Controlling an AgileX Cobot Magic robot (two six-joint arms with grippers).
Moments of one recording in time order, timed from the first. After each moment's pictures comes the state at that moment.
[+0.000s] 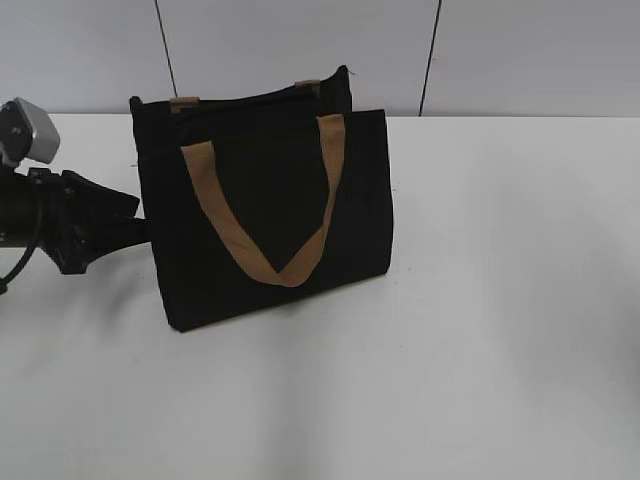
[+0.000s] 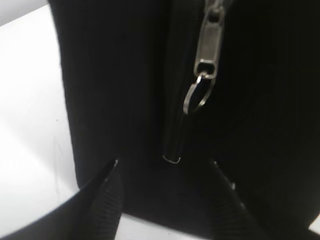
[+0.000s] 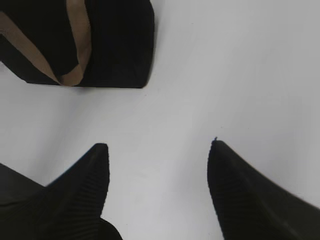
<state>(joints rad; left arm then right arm) 0.08 1.87 -0.77 -1.73 0.84 2.55 0.06 1.09 -1.16 0.41 1.07 -0.44</state>
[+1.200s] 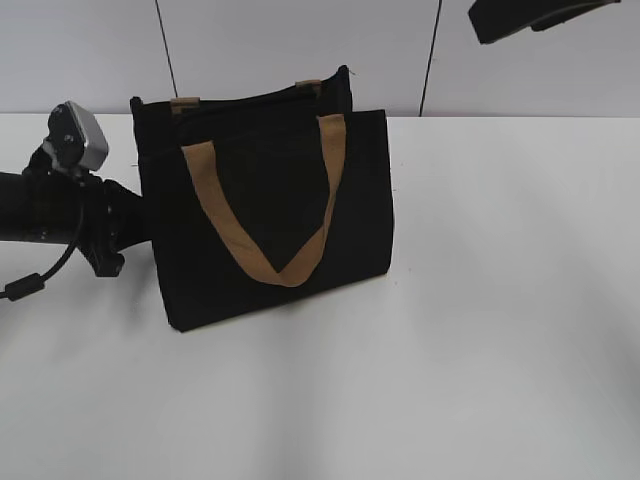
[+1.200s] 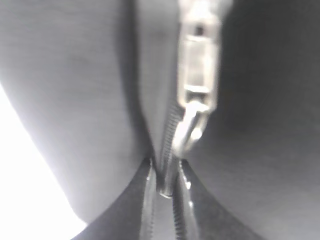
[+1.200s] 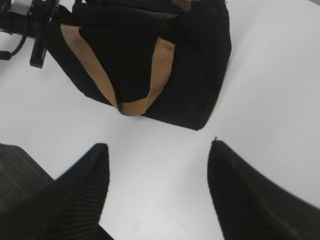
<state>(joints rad) -0.02 1.92 -0.84 -1.73 0.76 2.59 0.31 1.38 -1.41 0.43 1.05 -0.42</state>
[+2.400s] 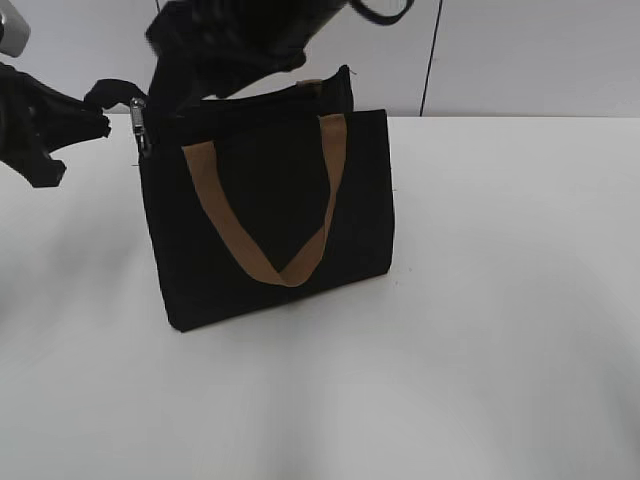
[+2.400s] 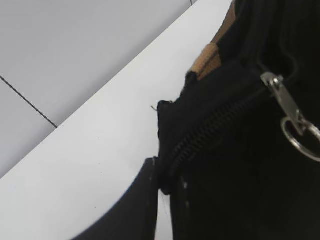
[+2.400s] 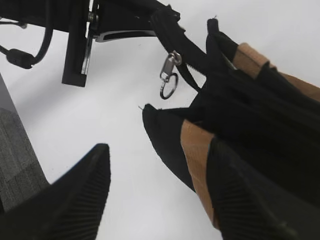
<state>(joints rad) -0.02 1.52 -0.83 -1.58 0.50 2.30 0.68 1.87 -1.73 0.50 0.86 -0.43</state>
